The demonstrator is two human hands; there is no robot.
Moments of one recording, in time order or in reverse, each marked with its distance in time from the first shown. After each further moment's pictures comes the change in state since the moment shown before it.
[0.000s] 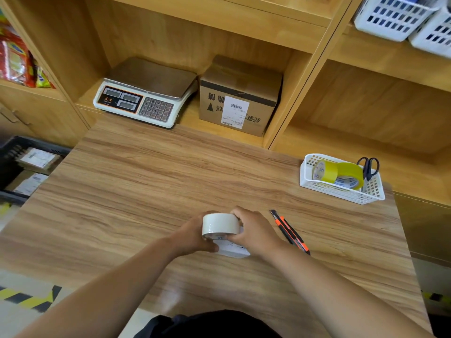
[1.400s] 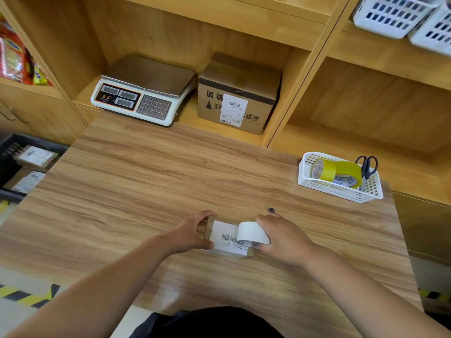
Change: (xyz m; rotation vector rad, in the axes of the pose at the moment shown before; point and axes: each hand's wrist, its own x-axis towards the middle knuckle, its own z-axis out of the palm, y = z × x) left_hand 0.007 -0.017 0.000 -0.082 -0.058 -0.091; right_hand -0.035 0.038 -0.040 -0.429 -0.113 -0.075
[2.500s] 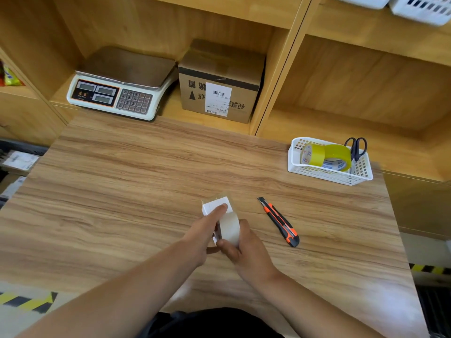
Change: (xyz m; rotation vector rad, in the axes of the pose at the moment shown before) left_hand -0.012 0.093 0.070 -0.731 0.269 -0.494; right_hand -0.013 -0.042 0.070 0.722 0.309 0.143
